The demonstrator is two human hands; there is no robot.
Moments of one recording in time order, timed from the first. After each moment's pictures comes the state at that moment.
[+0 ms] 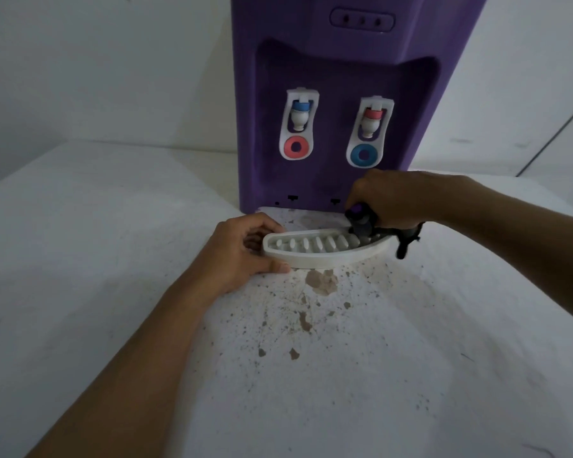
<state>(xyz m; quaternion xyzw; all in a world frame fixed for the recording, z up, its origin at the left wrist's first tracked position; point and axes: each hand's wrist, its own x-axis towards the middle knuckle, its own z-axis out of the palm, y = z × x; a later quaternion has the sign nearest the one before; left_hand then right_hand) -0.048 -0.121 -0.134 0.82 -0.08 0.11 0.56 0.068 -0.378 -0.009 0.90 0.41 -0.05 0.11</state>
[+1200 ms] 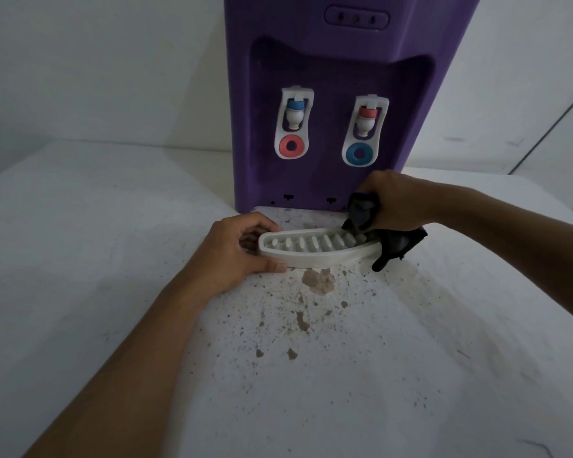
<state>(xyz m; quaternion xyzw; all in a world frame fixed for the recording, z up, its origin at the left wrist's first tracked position) -0.048 -0.121 -0.132 0.82 -0.09 0.11 0.56 0.070 -0.398 -0.018 0.94 0.34 -0.07 -0.04</state>
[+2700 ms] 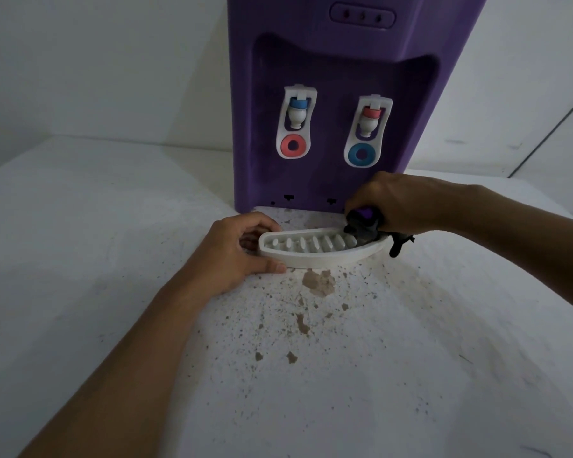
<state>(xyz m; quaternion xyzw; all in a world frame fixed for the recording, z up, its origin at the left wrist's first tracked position) -0.049 -0.122 -0.129 0.82 -0.08 0.09 0.56 0.066 -0.400 -0.014 0.88 0.47 -0.03 0.04</state>
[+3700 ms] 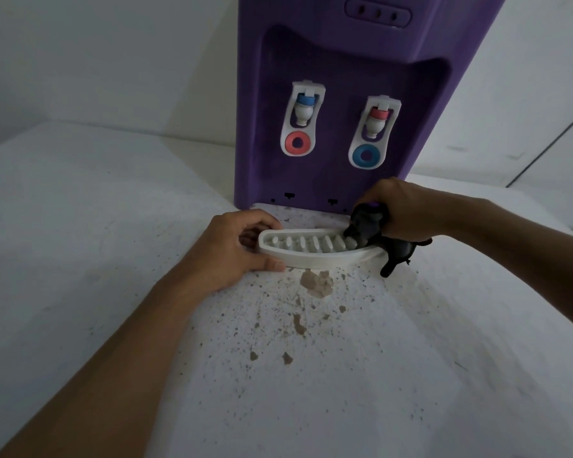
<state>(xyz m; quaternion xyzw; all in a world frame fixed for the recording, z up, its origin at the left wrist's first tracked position) -0.047 -0.124 -0.130 0.82 -0.08 0.10 0.56 0.069 -0.403 -0.018 0.92 0.38 -0.06 -0.03</state>
